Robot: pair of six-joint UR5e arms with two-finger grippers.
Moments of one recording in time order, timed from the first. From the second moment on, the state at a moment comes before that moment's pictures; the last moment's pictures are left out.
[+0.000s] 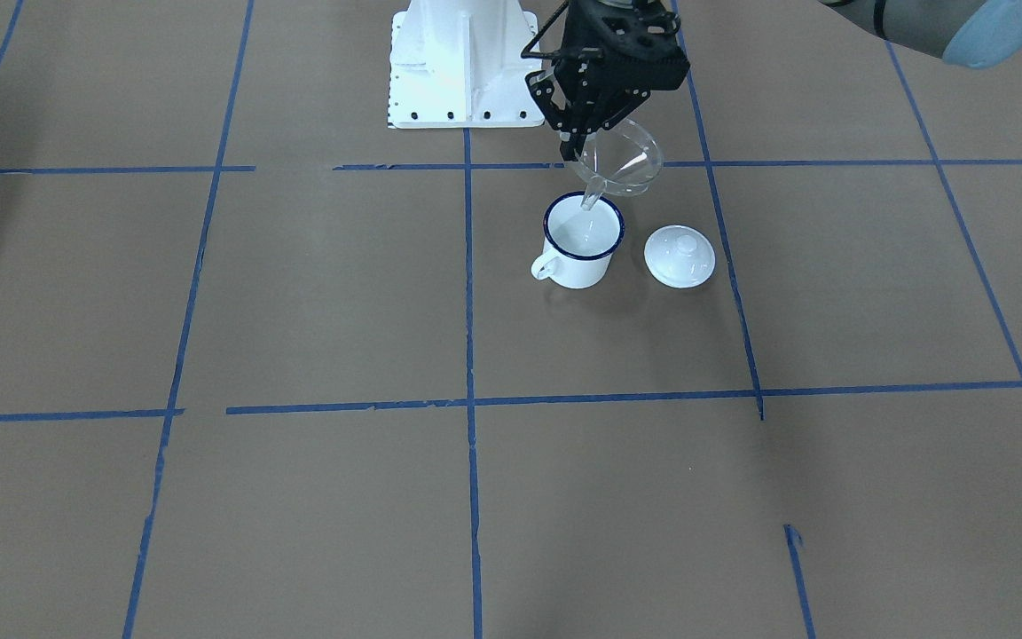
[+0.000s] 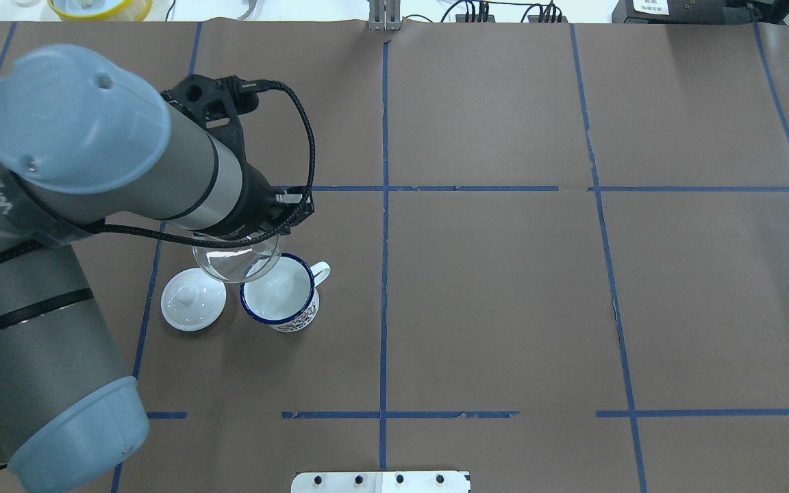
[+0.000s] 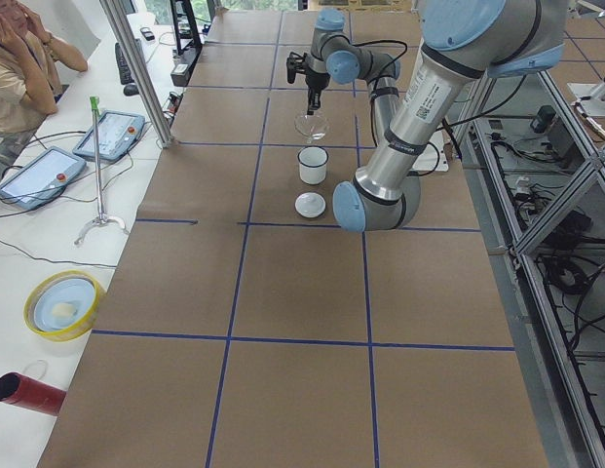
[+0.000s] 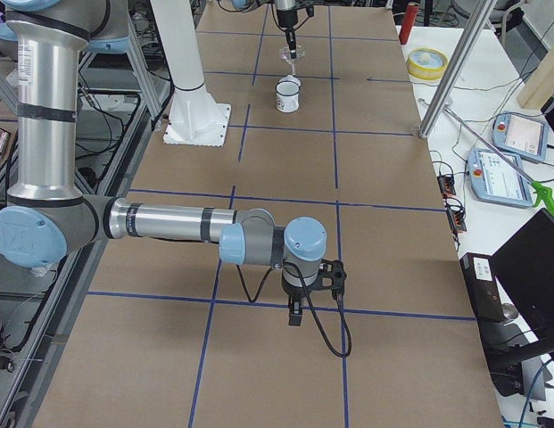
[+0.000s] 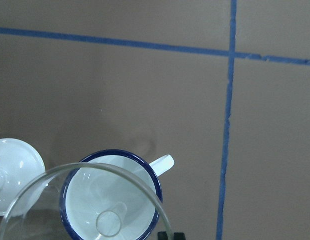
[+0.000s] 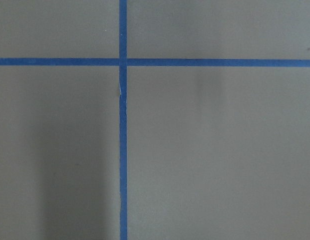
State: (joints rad) left arm -0.60 -2.24 -2.17 -1.29 -1.79 -1.43; right arm 1.57 -1.68 1.66 -1.57 2.29 0.01
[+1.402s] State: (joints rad) left arm -0.72 -2.13 -1.29 -2.55 -1.25 -2.12; right arm 1.57 -1.68 1.66 -1.57 2.29 0.01
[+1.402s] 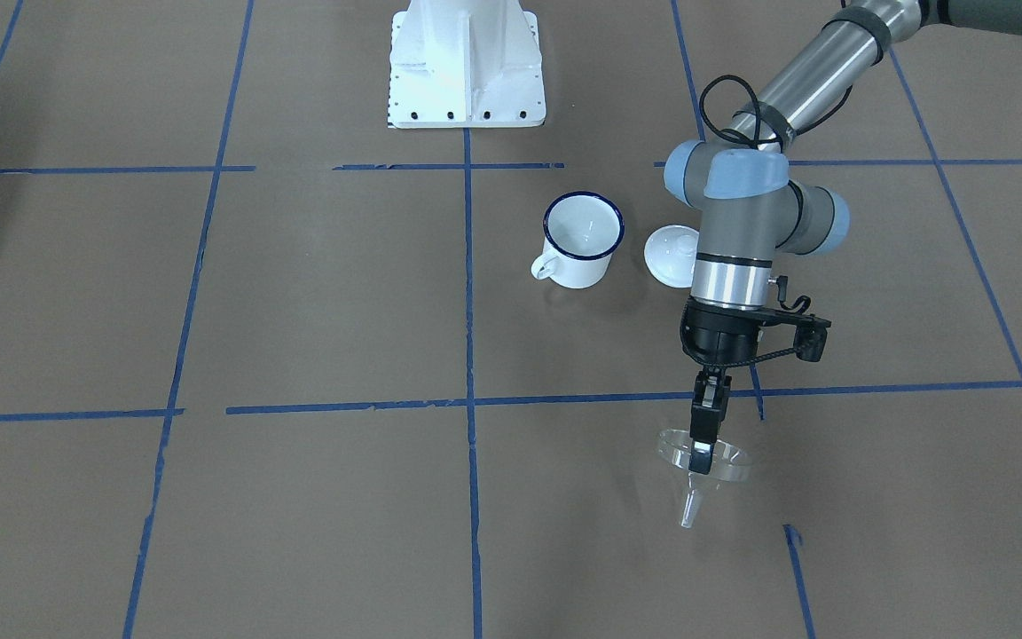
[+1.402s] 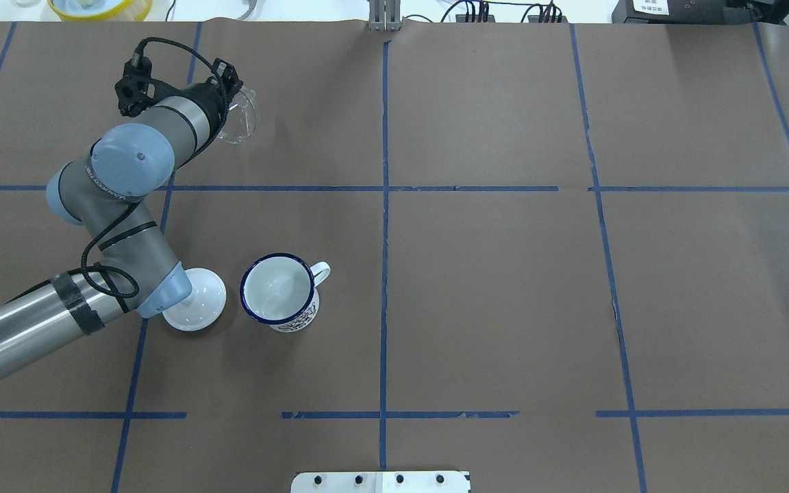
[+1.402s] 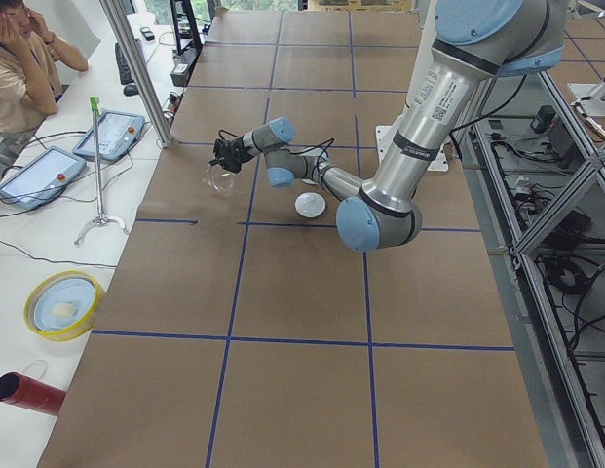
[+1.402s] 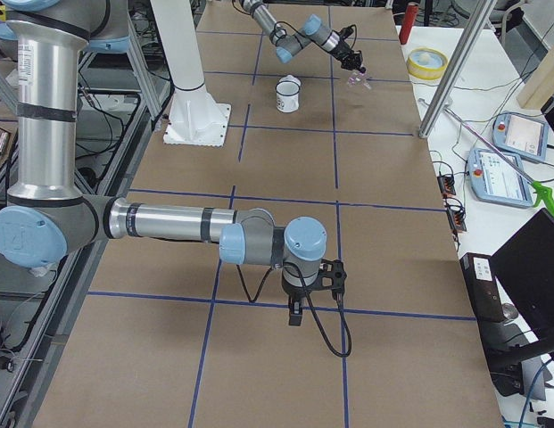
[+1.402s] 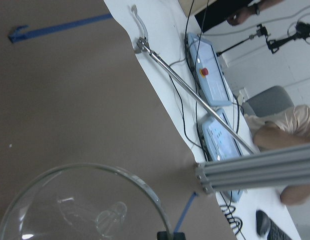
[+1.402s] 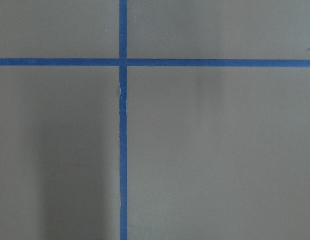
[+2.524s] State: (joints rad) left arm -0.73 -2.13 -1.30 -2.59 -1.35 -1.71; right arm 1.57 -1.68 1.66 -1.57 2.29 0.01
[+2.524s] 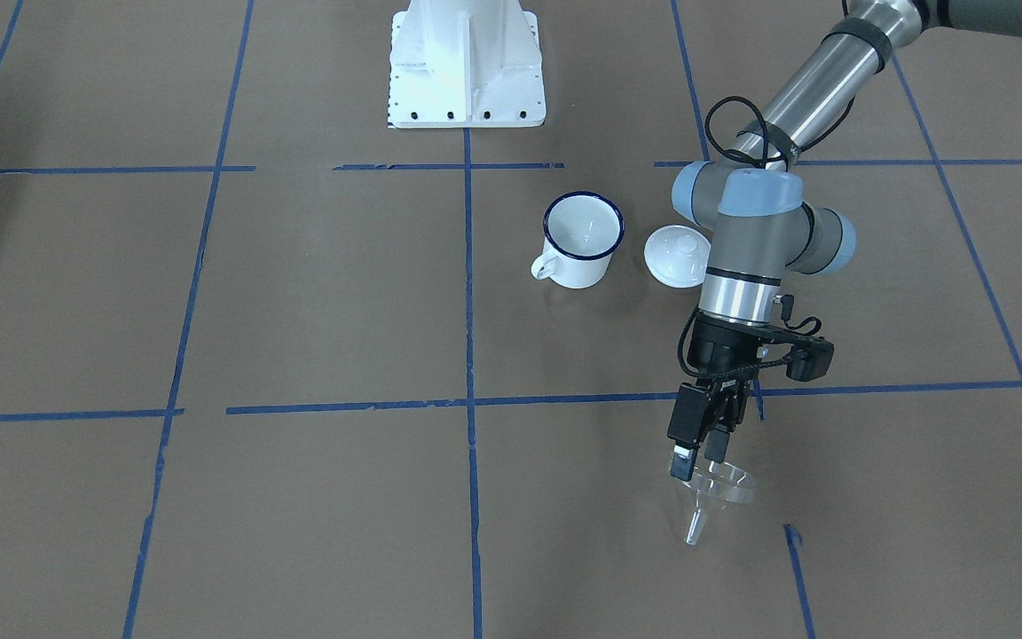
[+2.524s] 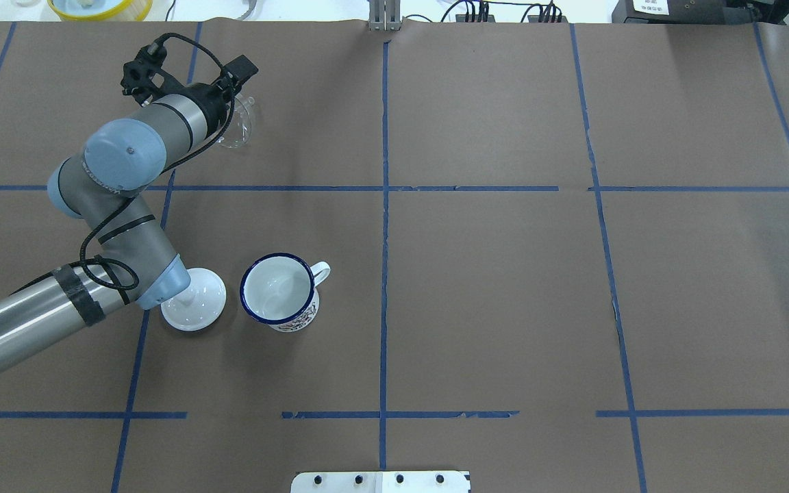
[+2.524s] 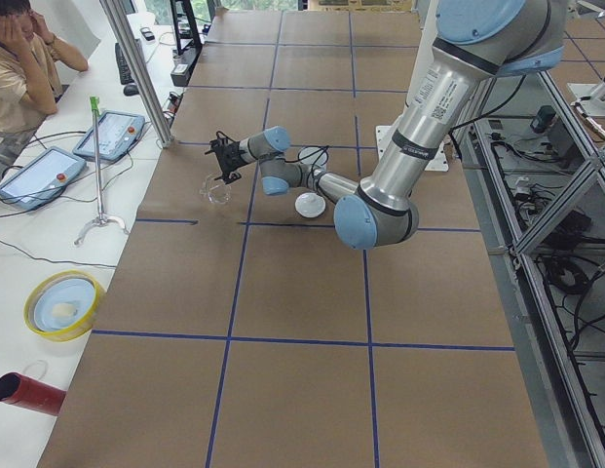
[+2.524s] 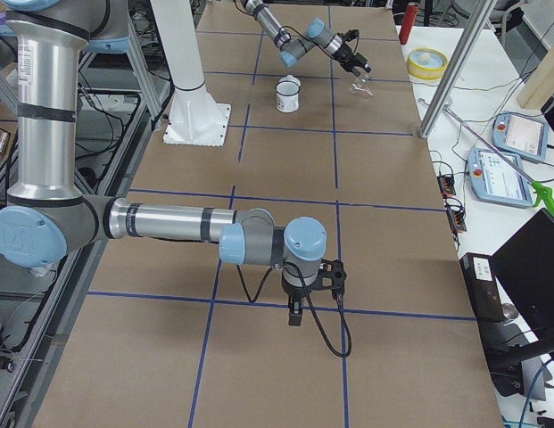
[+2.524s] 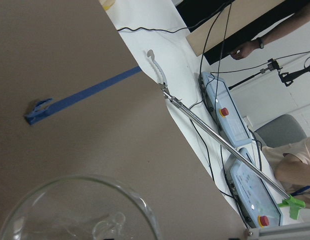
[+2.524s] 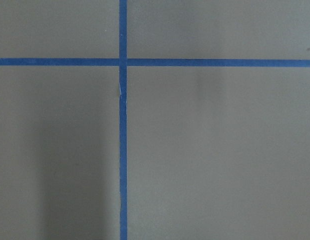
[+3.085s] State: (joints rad) left arm -0.79 -2.02 -1.74 -2.16 -1.75 -1.24; right arm 1.57 -1.68 1.66 -1.57 2.29 0.01
